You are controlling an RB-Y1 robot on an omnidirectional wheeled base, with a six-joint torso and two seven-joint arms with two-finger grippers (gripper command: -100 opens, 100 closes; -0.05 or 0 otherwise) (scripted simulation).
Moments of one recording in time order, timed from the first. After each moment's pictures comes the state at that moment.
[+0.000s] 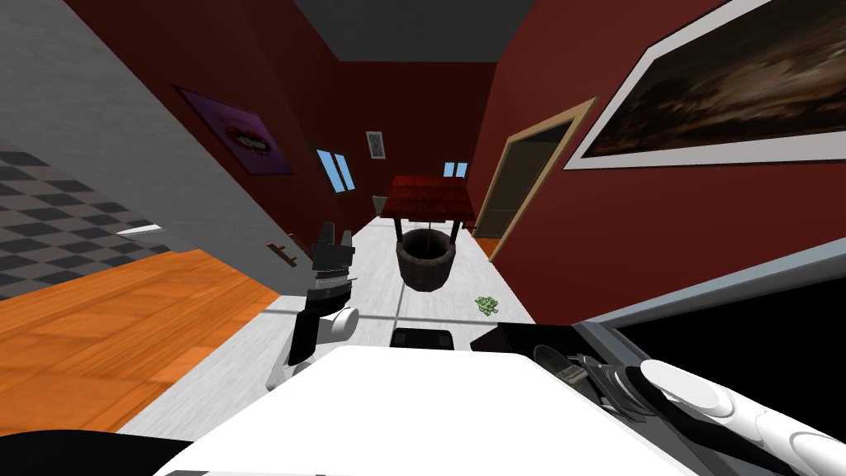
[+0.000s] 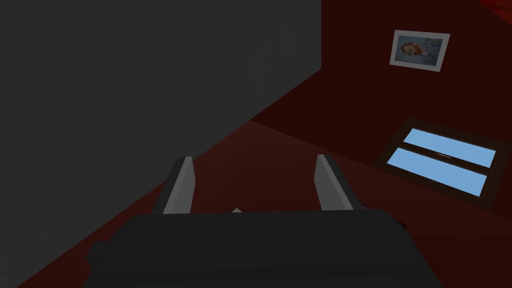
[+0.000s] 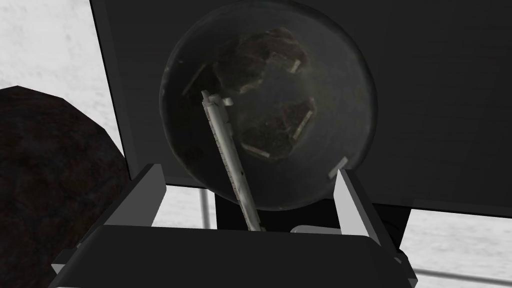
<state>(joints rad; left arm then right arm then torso) 0.47 0.04 0.01 -2.37 0.05 -0.41 -0.05 0.31 -1.37 0.67 -1.05 1.20 -0.53 0.75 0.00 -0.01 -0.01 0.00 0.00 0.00</state>
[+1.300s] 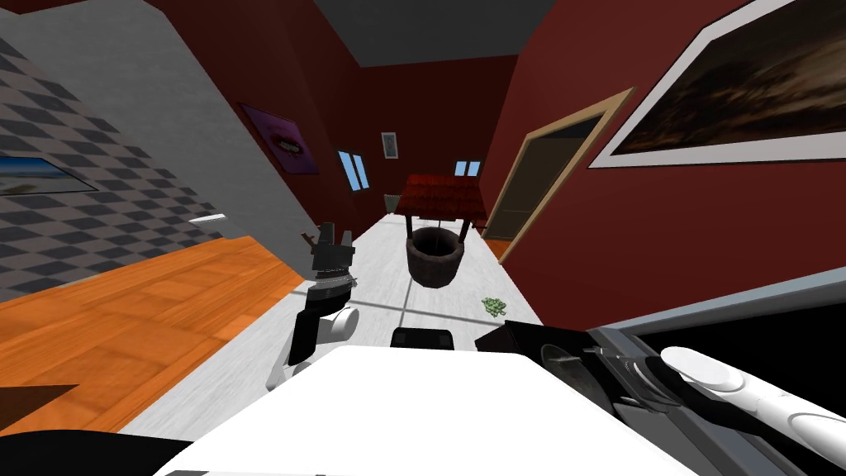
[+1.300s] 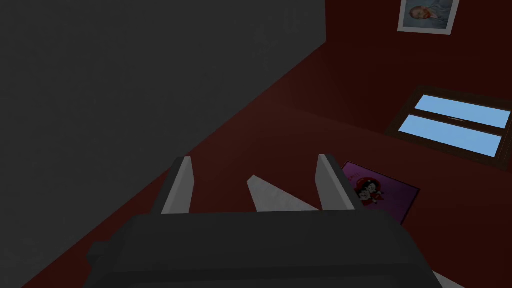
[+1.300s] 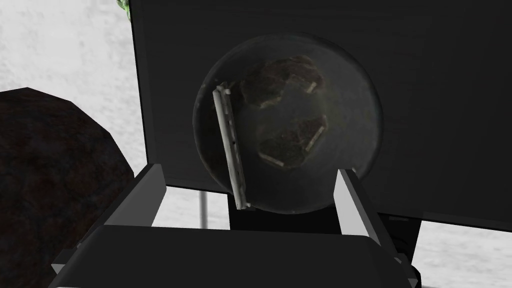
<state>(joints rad) 0.47 0.04 0.01 -2.37 0.05 -0.41 -0.05 0.20 -1.32 0.52 -0.77 1.25 -0.73 0.87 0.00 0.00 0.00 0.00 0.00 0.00</state>
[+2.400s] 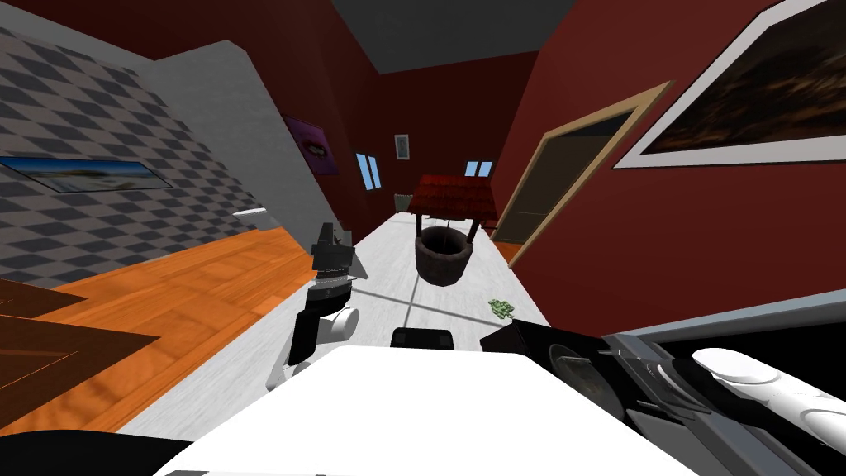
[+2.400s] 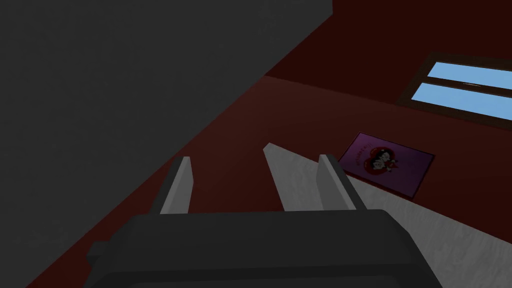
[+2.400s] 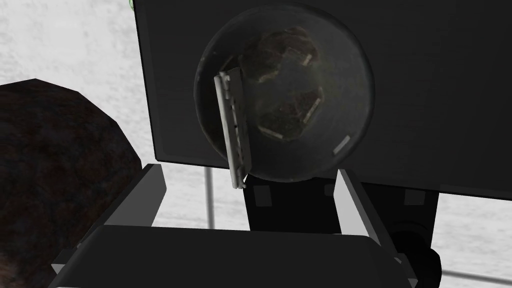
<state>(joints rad) 0.47 0.04 0.01 -2.37 0.05 -0.41 -0.05 0.08 -1.26 0.38 -0.49 1.30 -0.93 0.99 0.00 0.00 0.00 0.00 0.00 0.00</state>
